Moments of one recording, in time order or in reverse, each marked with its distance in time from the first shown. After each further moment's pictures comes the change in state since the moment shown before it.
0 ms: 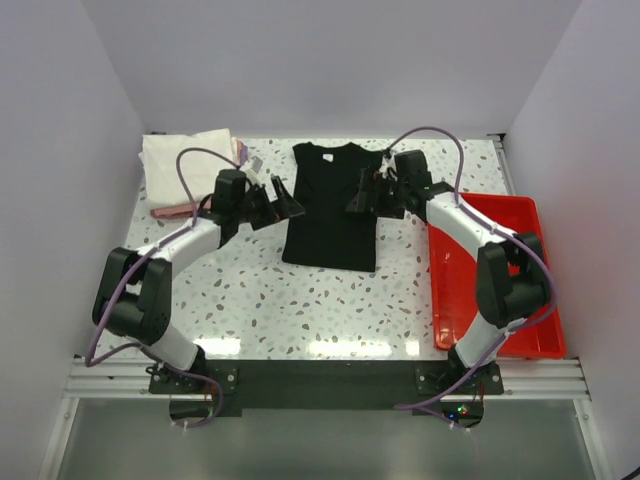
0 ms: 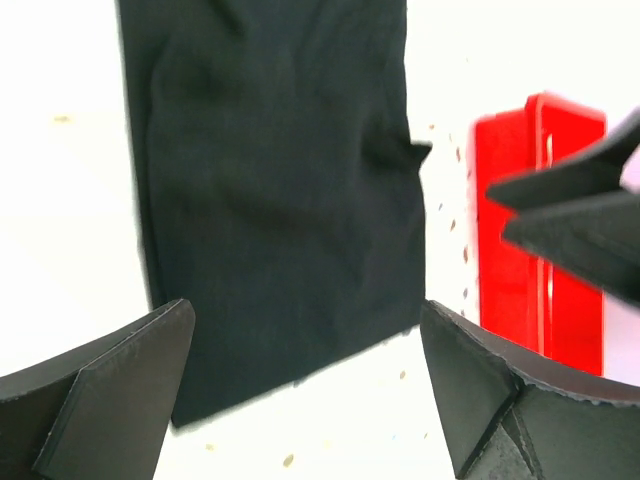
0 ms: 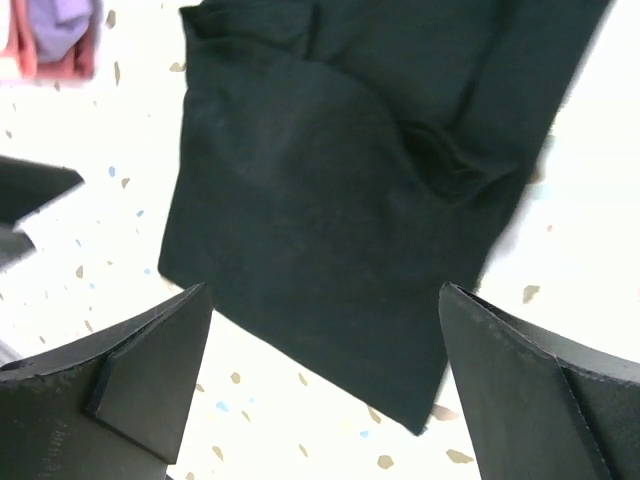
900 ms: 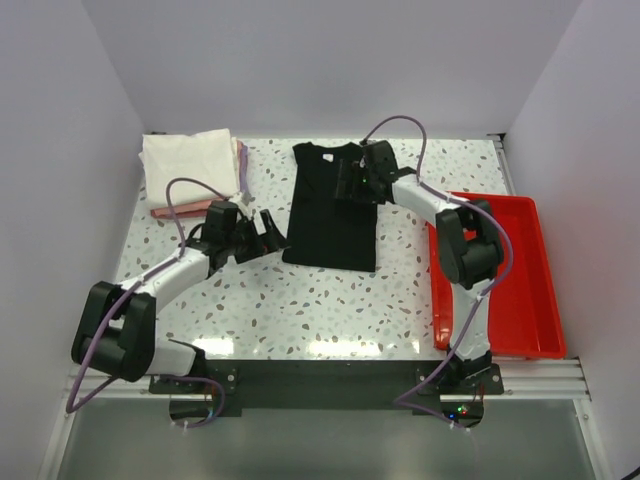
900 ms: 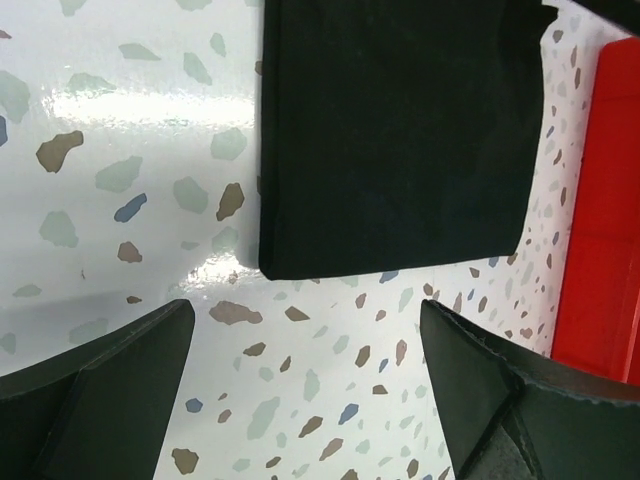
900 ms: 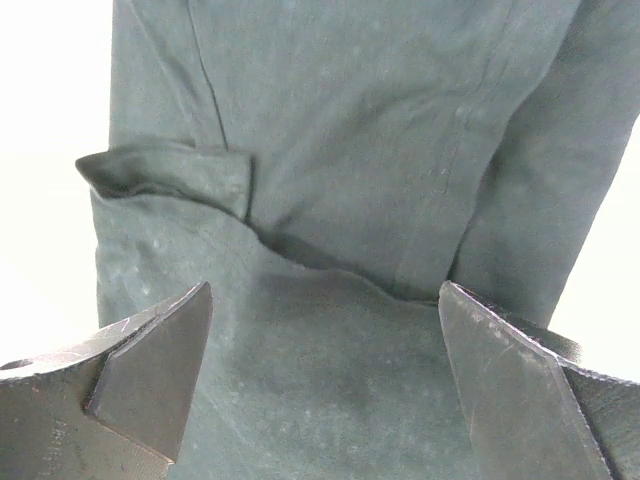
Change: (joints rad) left arm -0.001 -0.272 -0.314 -0.113 -0.103 0.030; right arm 0.074 0.374 0.306 0.040 0.202 0.002
